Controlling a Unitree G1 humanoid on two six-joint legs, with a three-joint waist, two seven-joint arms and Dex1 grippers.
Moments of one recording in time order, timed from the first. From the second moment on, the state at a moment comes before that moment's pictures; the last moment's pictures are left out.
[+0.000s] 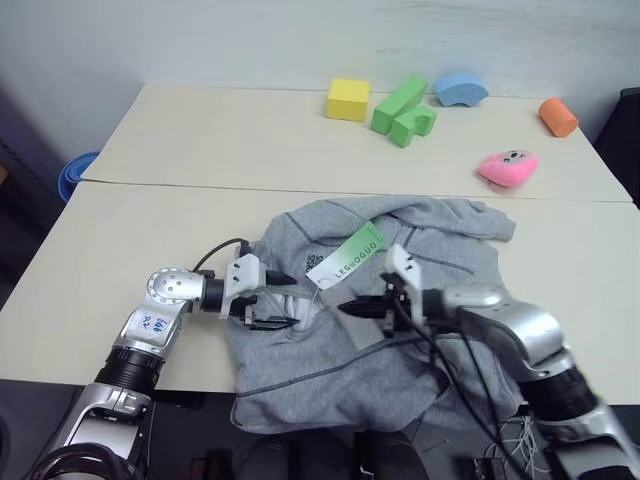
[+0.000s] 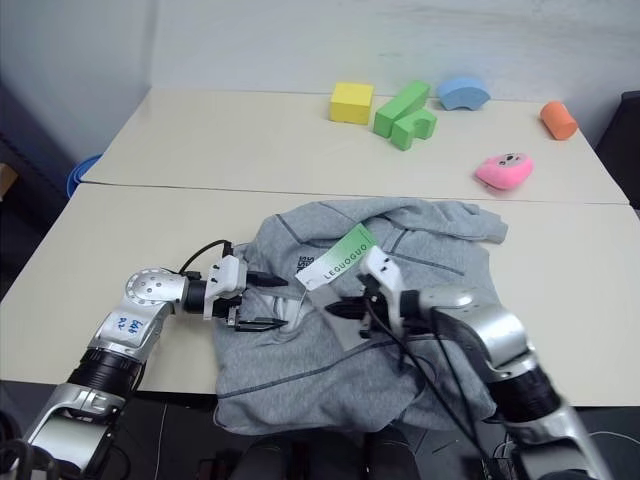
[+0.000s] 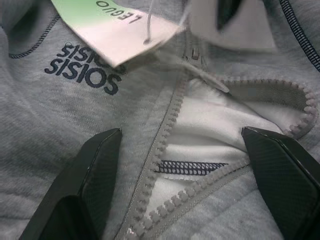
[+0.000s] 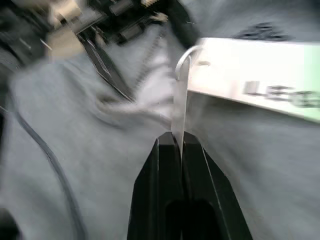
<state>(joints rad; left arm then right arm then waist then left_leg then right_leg) -0.50 0.59 -0.17 0.28 -0.21 -0.01 -1.18 -0.43 -0.70 0.22 -0.27 0.41 0.61 0.90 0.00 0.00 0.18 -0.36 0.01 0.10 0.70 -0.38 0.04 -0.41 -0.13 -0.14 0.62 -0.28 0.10</state>
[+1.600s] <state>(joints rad) -0.49 0.57 -0.18 0.31 -0.21 -0.03 -1.17 -0.12 -0.74 0.11 -0.31 -0.02 -0.02 0.80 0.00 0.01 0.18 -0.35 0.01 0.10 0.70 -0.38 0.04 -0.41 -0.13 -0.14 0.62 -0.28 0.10</state>
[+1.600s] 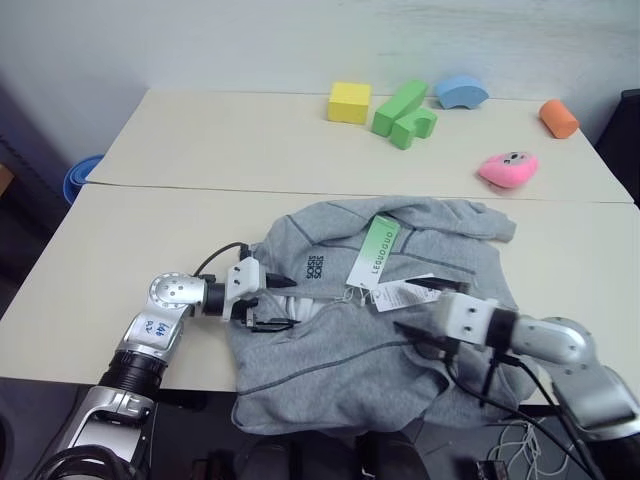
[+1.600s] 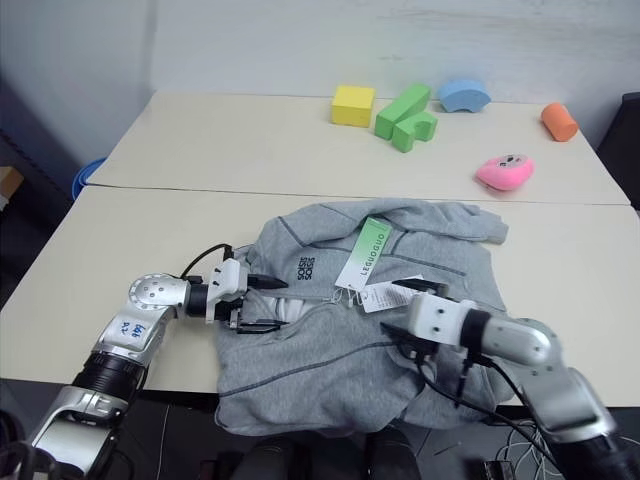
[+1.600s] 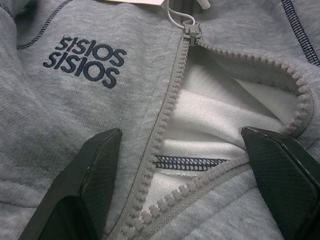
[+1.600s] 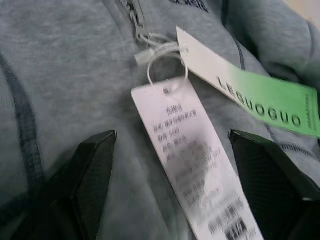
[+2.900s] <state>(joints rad) -0.50 0.55 -0.18 0.33 -0.20 -0.03 -1.18 -0.48 -0.59 0.24 0.15 -0.37 -0.49 0.49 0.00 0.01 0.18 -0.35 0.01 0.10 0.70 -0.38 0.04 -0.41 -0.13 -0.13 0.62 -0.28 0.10</state>
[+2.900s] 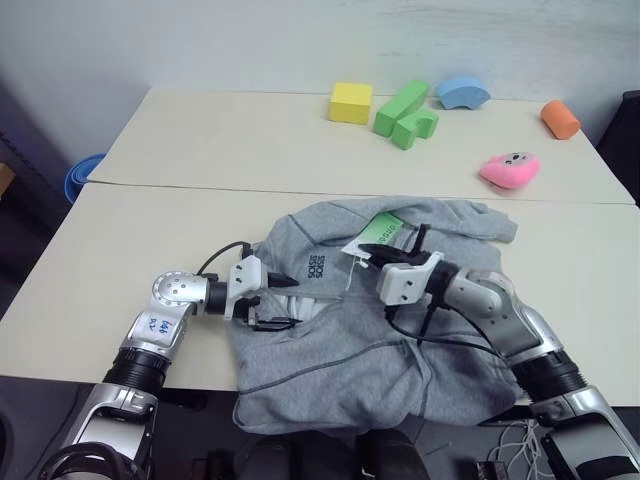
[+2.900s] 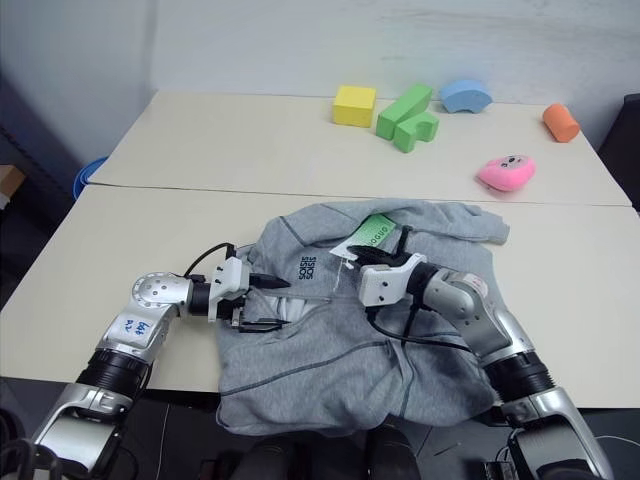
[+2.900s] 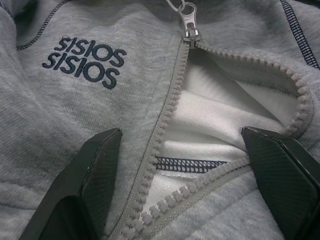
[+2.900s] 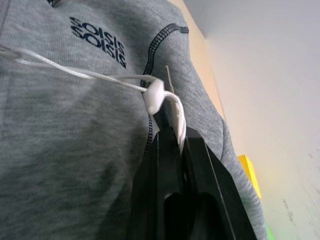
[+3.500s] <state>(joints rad) -0.50 0.54 -0.18 0.33 -0.20 -0.02 -1.17 -0.25 -0.80 -0.13 0.07 -0.41 -0.43 0.28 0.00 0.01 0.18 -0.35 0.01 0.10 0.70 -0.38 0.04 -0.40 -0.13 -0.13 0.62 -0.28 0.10</state>
